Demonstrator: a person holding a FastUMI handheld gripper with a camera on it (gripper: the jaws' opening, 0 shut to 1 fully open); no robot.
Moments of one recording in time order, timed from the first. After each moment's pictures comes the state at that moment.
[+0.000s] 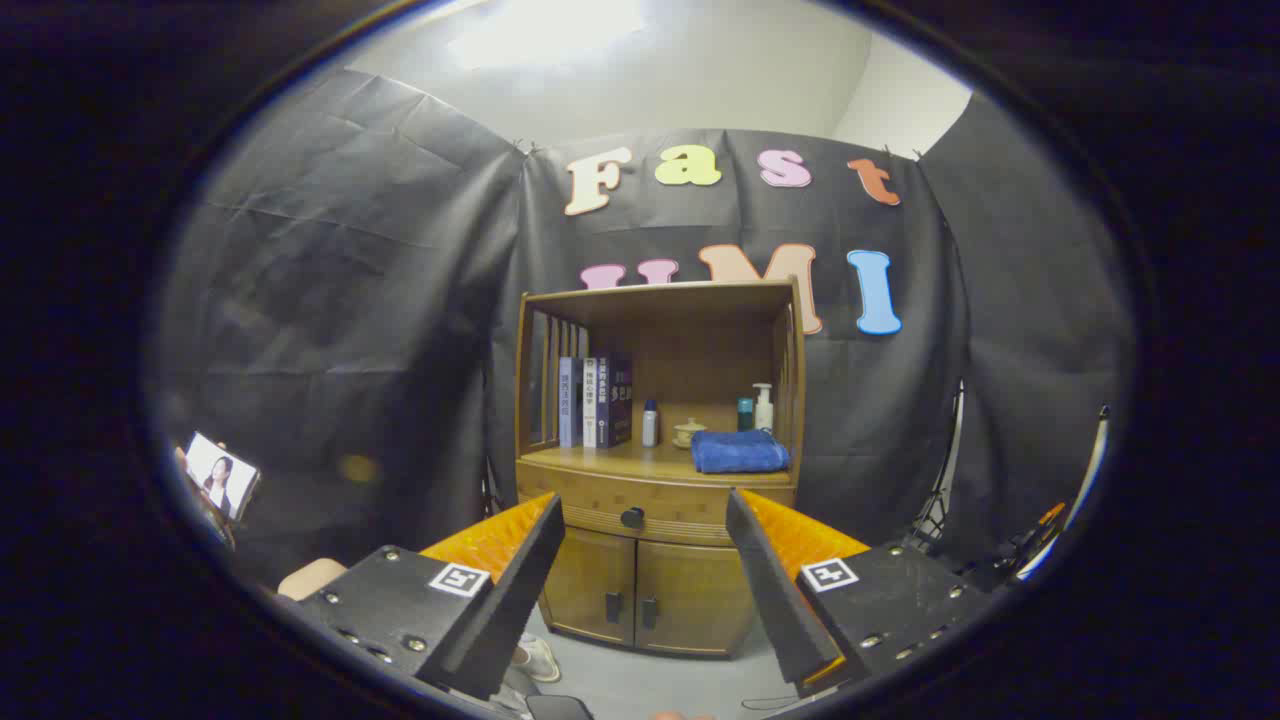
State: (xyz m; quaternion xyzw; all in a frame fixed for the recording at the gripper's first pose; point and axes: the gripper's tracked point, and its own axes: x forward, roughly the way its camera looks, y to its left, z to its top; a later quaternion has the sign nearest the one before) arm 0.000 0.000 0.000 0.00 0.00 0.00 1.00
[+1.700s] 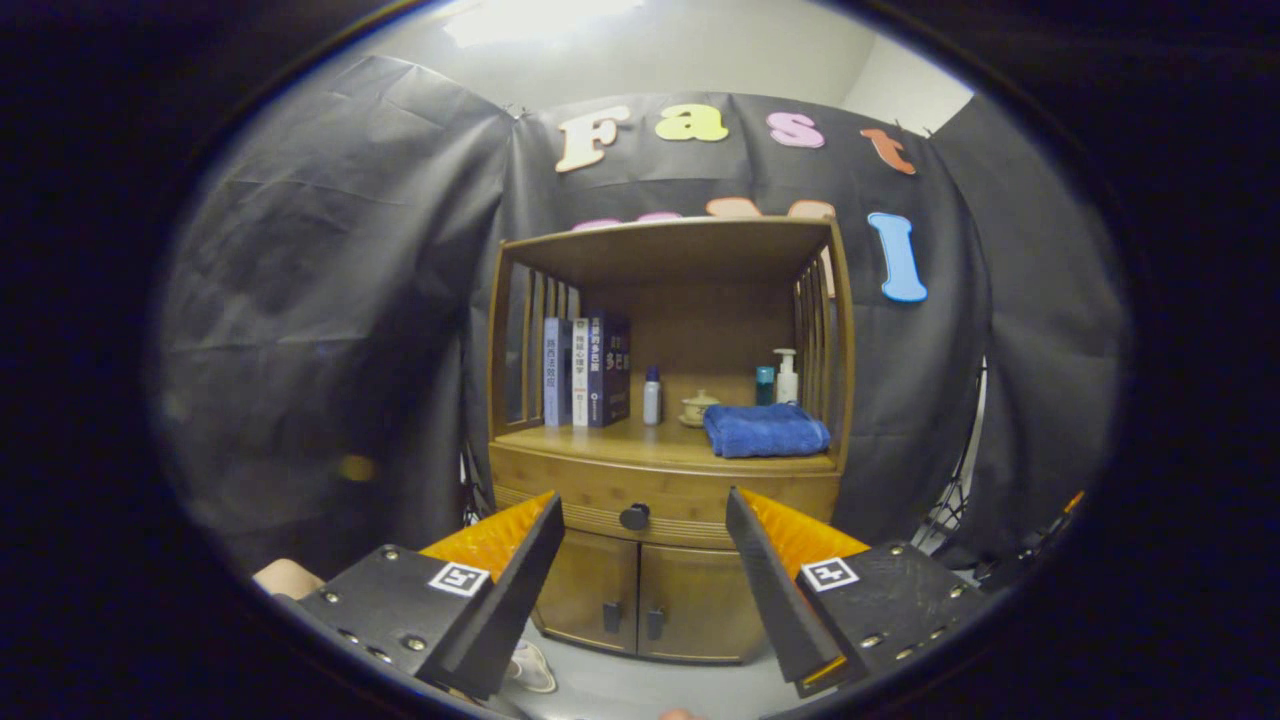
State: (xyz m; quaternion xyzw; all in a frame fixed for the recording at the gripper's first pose) arm 0.150 0.020 -0.069 0.00 0.04 -0.02 1.00
